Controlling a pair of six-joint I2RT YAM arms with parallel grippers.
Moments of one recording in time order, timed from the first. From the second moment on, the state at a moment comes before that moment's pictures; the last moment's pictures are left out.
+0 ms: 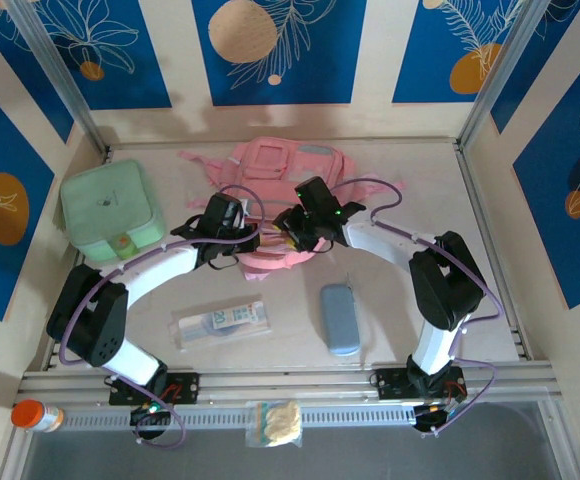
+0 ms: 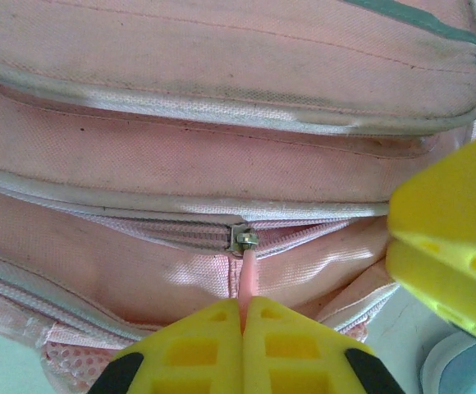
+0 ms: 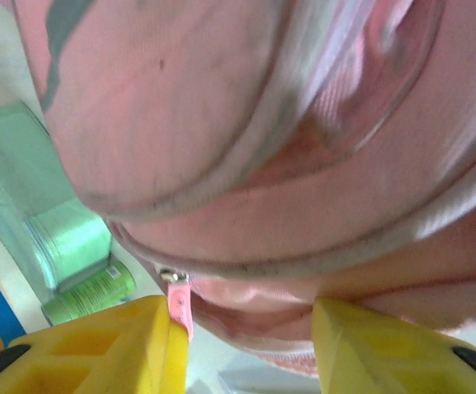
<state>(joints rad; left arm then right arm) -0.54 1.52 0.95 -0.25 0.15 -0.50 0.63 1.76 1.24 -0.35 -0.24 1.37</state>
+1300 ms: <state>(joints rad) -0.52 1.29 0.76 -0.42 -0.03 -0.49 0.32 1.82 1.45 -0.50 -0.49 0.78</state>
